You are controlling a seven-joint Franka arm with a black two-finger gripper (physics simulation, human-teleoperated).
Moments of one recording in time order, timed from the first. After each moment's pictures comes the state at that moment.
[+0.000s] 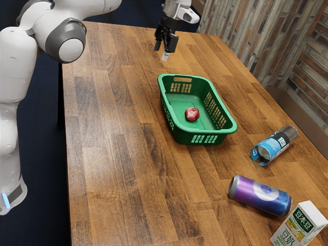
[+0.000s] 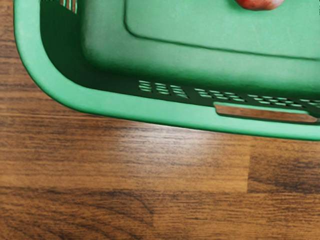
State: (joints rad) arm 0.13 0.28 0.34 -1.17 -0.11 1.27 0.38
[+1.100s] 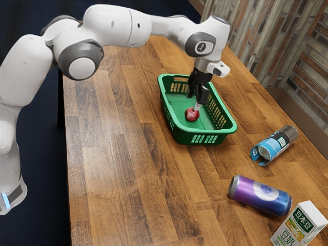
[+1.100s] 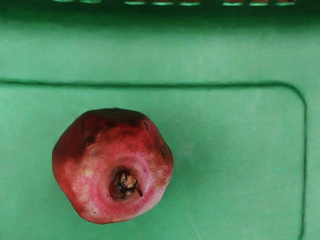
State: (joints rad) arm 0.03 0.45 0.20 -1.30 -0.15 1.70 0.25
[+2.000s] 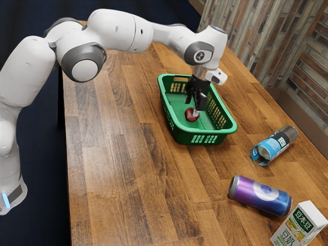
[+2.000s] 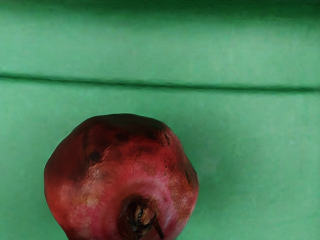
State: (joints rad) arm 0.02 0.47 0.19 -1.34 -0.15 1.75 0.23
